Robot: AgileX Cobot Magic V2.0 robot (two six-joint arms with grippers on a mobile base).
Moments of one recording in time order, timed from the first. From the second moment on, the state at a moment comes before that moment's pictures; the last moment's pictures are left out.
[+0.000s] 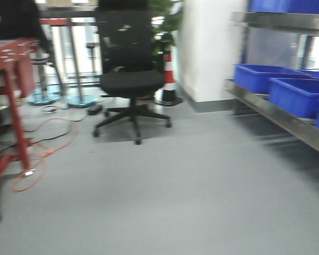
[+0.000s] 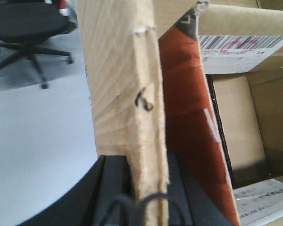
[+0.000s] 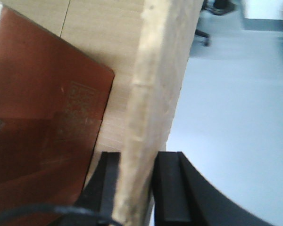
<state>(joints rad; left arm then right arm) -0.30 1.23 -1.71 -0.08 0.94 -0.08 0.24 1.31 -1.81 0.24 1.08 -0.11</state>
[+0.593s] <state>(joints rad) -0.30 1.23 -1.71 -0.08 0.94 -0.08 0.24 1.31 -1.81 0.24 1.08 -0.11</state>
